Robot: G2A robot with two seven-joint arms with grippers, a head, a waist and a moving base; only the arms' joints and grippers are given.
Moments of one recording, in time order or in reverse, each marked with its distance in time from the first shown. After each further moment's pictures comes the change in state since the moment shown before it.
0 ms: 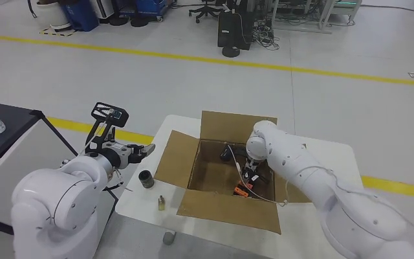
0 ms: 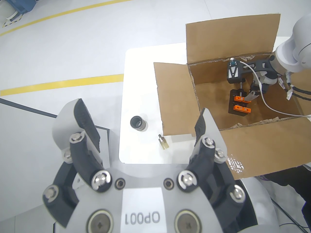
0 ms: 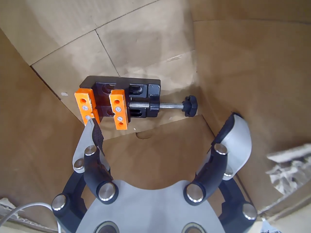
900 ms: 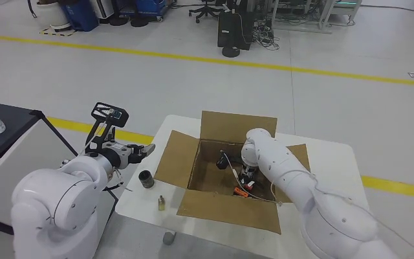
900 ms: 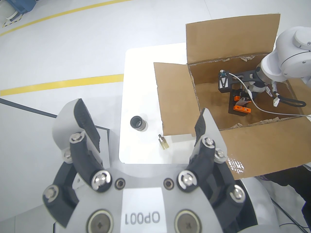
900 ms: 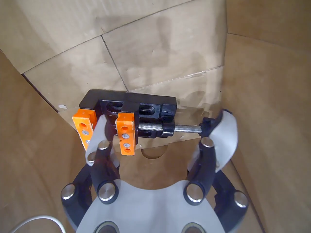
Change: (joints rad) left arm 0.000 0.000 0.000 0.000 0.000 0.000 0.000; right arm -0.040 -0.139 0.011 0.250 -0.071 -0.119 -0.088
